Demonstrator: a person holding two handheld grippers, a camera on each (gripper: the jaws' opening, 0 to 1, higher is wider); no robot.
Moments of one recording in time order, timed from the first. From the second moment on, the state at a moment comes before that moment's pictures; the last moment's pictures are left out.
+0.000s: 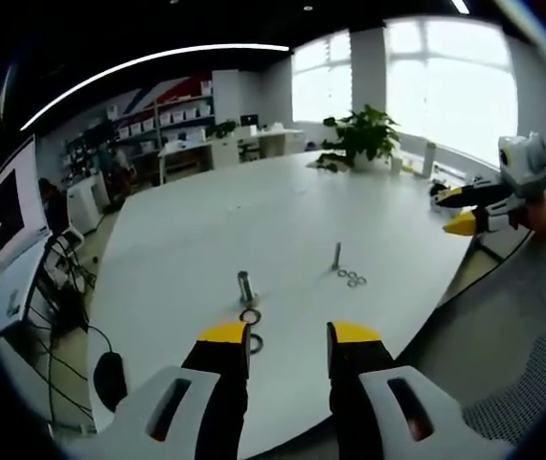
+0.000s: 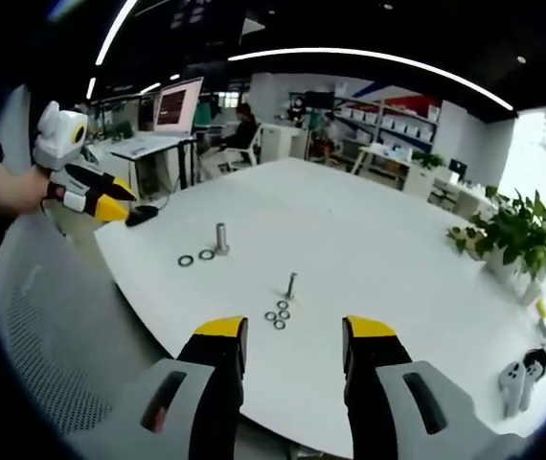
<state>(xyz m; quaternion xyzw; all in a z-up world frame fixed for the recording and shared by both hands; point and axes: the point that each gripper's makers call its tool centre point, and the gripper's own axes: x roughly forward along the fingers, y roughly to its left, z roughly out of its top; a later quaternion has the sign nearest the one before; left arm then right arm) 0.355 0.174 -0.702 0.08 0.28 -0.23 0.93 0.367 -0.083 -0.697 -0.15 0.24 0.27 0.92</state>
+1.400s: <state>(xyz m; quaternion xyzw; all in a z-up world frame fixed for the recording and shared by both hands) 0.355 0.186 -0.718 0.07 0.32 -0.21 0.92 0.362 -0.070 -0.694 -0.11 0.24 0.30 0.92</state>
